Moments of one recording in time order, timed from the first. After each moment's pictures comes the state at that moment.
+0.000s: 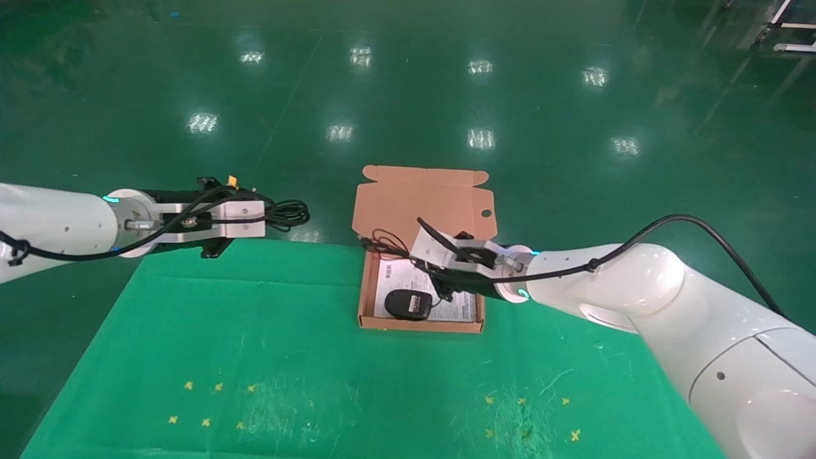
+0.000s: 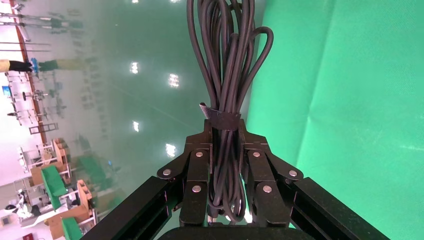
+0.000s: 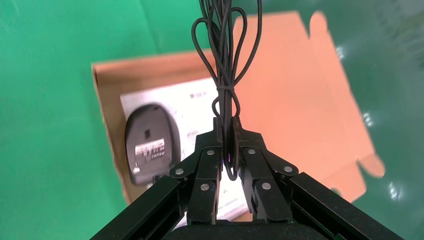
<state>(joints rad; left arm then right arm) -1.51 0.99 0.72 -1.14 2.33 0.98 -0.28 1.59 -1.36 -1.12 0.40 -1.37 -0.59 -0.08</state>
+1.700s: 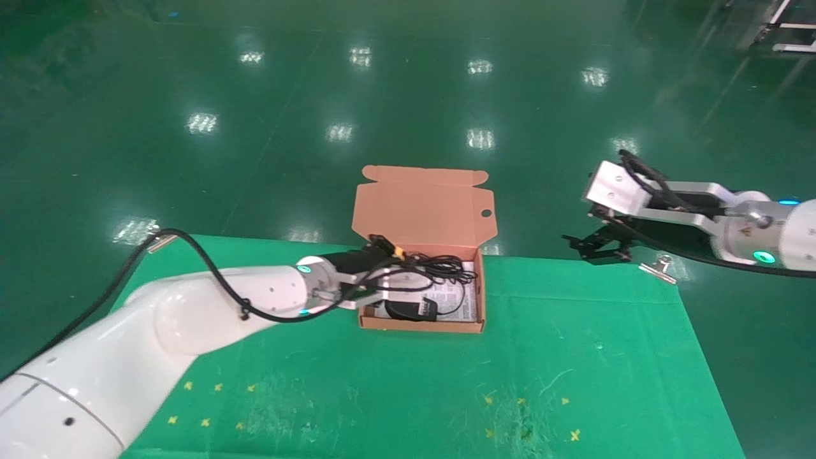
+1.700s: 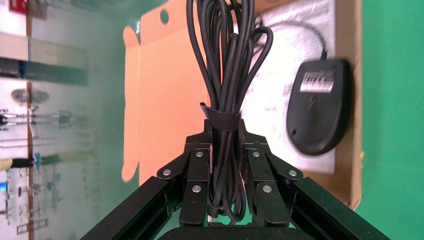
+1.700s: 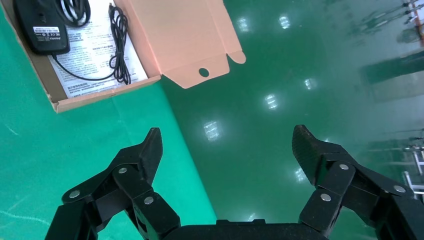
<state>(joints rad) -1.43 1.36 0.86 -0.72 1.97 0.57 0.15 1.71 -0.72 -1.23 1.13 -1.64 -0.61 0.44</state>
